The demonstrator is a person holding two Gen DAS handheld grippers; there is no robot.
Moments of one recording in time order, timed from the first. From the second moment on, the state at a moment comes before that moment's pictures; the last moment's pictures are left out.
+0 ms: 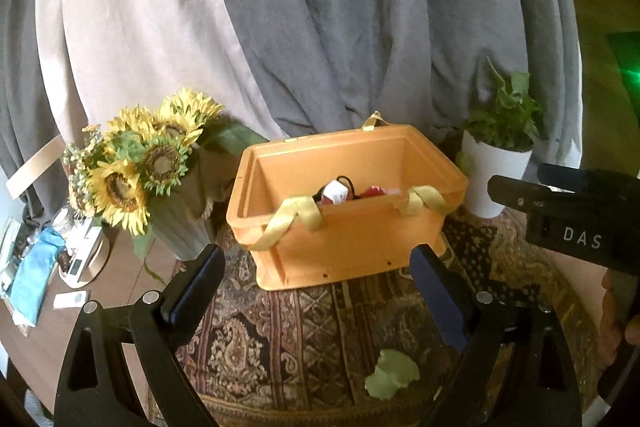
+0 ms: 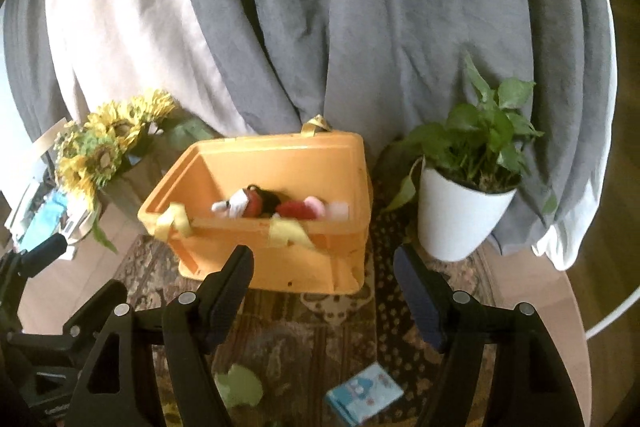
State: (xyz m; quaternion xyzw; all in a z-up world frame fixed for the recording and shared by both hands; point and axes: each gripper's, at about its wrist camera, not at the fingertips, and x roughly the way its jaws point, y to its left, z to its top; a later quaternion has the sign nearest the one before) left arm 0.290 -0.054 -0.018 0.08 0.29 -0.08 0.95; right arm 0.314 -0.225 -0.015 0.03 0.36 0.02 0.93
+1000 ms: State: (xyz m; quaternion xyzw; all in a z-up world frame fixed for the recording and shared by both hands) left arm 0.191 -0.026 -0.085 0.10 0.34 -0.08 0.93; right arm 0.216 -0.191 -0.081 0.02 0.44 0.06 0.90
